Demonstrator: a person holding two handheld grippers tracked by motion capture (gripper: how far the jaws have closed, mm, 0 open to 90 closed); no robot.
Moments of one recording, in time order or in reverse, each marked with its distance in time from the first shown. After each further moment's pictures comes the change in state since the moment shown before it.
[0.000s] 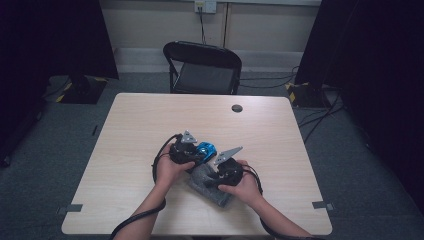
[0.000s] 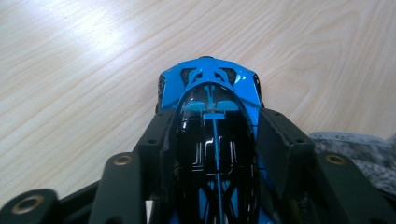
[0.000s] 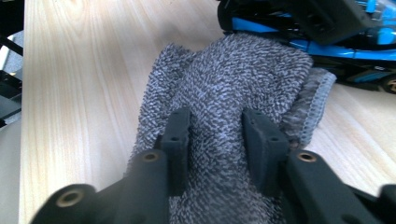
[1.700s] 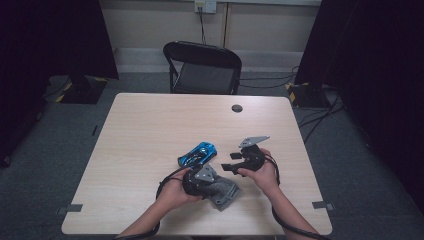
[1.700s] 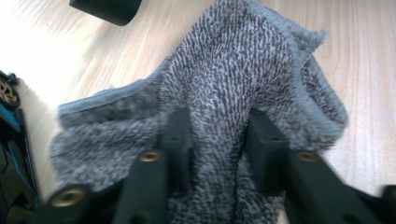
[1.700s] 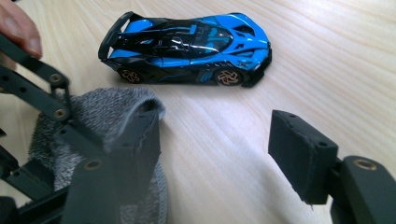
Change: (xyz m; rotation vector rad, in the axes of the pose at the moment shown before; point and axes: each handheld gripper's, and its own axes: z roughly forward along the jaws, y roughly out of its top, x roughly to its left) left arm -0.087 -0.024 -0.007 0.100 -0.305 0.296; right arm -0.062 -0.020 -0.037 -0.150 -0.145 0.112
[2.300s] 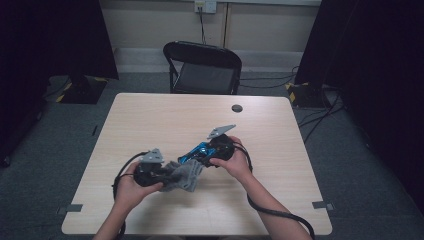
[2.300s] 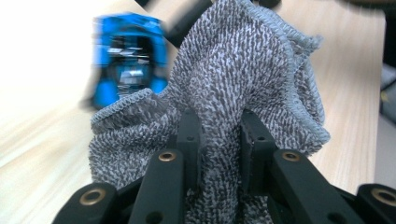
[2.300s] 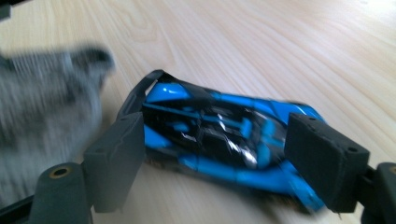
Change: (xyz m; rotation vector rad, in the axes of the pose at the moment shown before) left arm 0.027 -0.062 -0.126 -0.188 0.165 -0.329; right arm 0.028 0.064 0.069 0.036 0.049 -0.130
